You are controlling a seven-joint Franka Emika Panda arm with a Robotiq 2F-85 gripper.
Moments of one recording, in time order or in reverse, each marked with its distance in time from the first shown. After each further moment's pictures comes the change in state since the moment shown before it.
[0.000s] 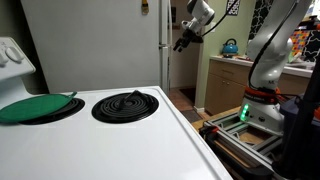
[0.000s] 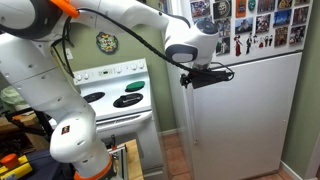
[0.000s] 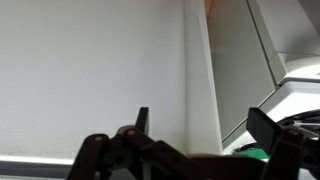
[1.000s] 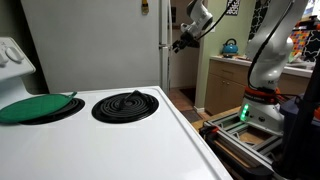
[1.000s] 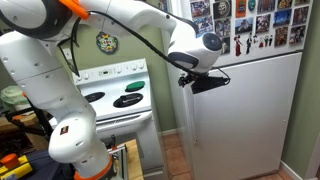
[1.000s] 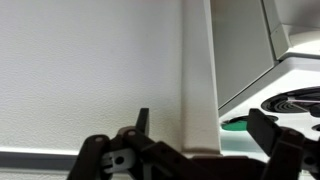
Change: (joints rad) arm -0.029 0.054 0.027 0.003 0.209 -0.080 -0.182
